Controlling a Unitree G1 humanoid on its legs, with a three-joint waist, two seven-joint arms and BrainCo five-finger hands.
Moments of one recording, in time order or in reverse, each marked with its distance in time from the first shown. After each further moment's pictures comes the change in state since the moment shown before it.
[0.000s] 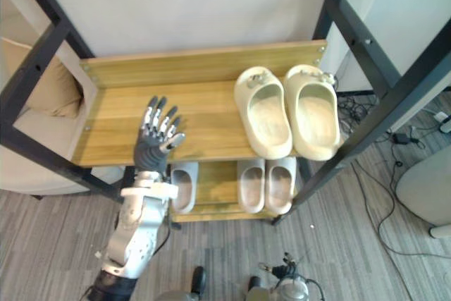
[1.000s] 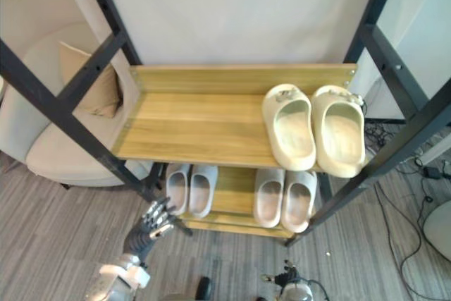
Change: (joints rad) left arm 0.429 0.169 0.087 0.462 0.043 0.059 -0.265; right arm -0.021 -0.060 0.044 0.071 -0.081 0.012 0.039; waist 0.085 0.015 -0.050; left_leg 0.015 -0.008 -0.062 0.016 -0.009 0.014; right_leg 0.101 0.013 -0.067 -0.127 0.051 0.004
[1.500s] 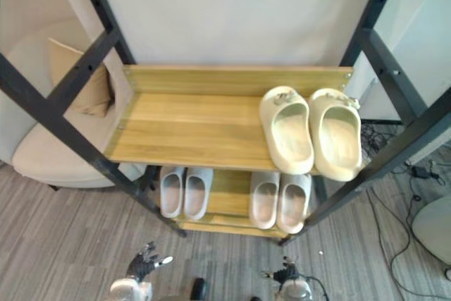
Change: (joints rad) left arm -0.195 -0.122 0.204 0.569 0.318 0.028 0.173; right arm -0.022 0.012 -0.001 0.001 0.000 0.000 -0.006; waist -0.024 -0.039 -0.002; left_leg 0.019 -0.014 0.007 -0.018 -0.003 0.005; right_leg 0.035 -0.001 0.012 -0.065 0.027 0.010
